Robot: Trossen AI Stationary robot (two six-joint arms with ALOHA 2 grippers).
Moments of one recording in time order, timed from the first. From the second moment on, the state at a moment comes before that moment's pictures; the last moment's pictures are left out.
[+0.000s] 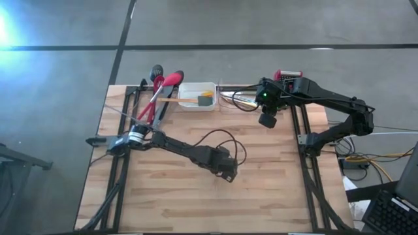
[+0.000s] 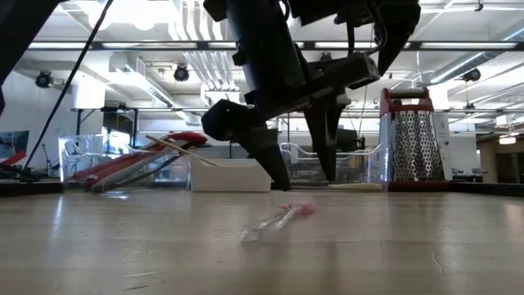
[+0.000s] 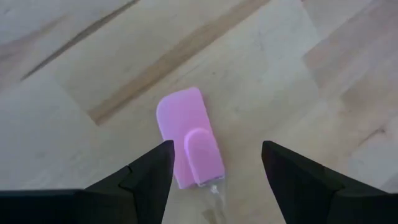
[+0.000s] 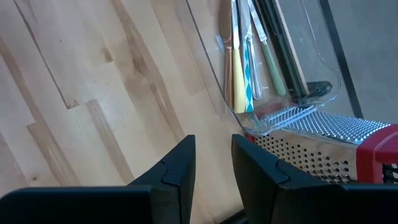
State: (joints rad) left arm -0.23 2.19 1.78 -0.78 -0.13 -1.16; right arm -0.32 1.34 1.44 -1.33 0.24 0.02
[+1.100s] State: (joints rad) left arm -0.22 2.38 1.75 -0.89 -0.13 -1.02; right arm -0.32 1.34 1.44 -1.33 0.24 0.03
